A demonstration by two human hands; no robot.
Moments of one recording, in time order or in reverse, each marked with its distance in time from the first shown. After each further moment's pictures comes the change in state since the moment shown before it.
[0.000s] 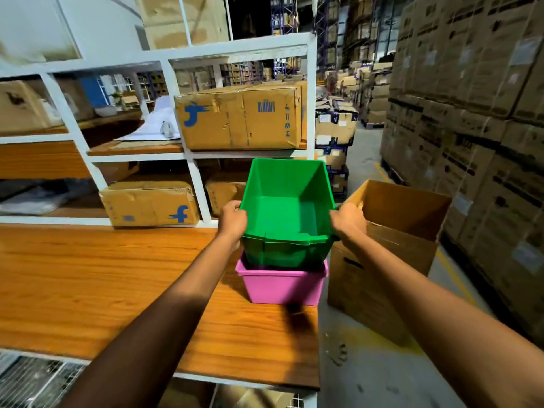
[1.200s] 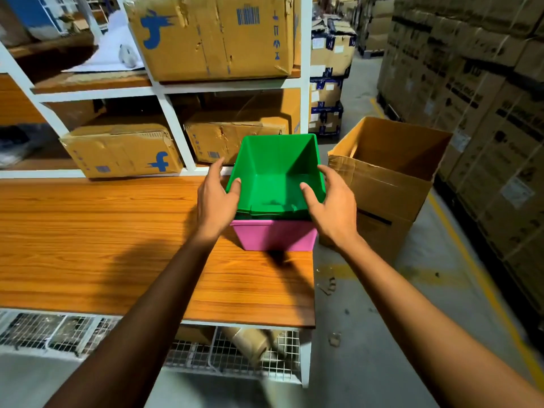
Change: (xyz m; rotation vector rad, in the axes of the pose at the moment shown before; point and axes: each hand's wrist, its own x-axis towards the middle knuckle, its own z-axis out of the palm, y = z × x) left_hand -0.037 -0.047 -0.016 0.360 0.019 0.284; right_hand -0.069 0.046 0.045 0.194 0.128 -0.459
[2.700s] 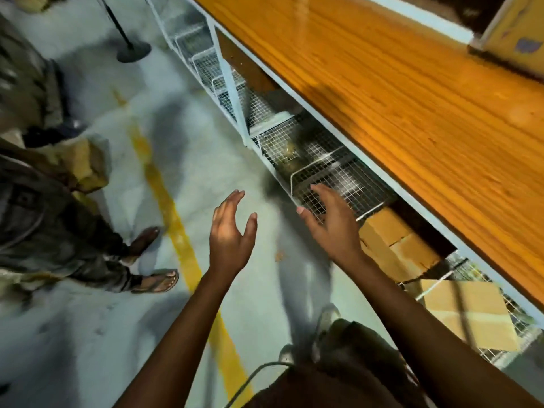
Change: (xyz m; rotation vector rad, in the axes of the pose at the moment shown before) left_hand -0.325 -0.432 -0.524 0.380 0.602 -0.448; right_hand -0.400 -0.382 0.498 0.256 -1.014 -0.431
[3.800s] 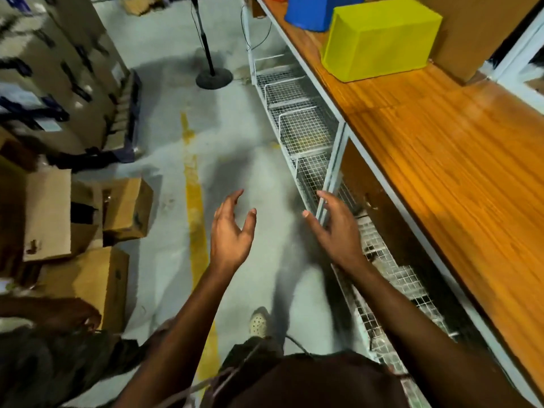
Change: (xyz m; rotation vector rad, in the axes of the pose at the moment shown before) left_hand 0.635 -0.353 -0.106 -0.041 0.245 -0.268; right_hand 0.669 -0.165 0.361 0.091 -0.183 -0.149
